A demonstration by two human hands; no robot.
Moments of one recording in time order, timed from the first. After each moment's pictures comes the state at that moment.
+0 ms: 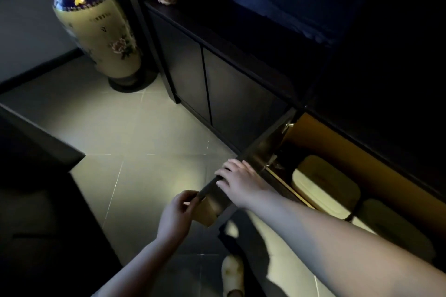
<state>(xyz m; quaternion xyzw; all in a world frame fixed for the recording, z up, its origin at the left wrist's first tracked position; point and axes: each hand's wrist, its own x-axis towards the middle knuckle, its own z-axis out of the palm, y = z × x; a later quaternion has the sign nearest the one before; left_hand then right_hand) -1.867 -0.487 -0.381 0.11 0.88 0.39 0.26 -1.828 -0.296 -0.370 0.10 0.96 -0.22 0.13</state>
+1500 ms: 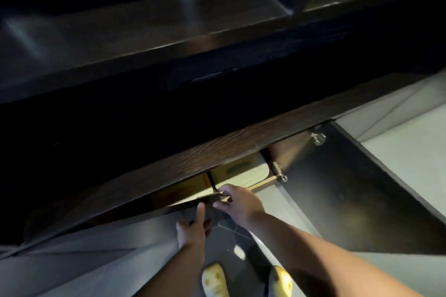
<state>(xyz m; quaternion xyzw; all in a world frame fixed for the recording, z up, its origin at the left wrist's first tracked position) -1.622 -0.104 -0.459 0.15 0.75 0.28 0.58 -1.473 -0.088 -0.374 0.71 0.58 -0.39 -0.08</state>
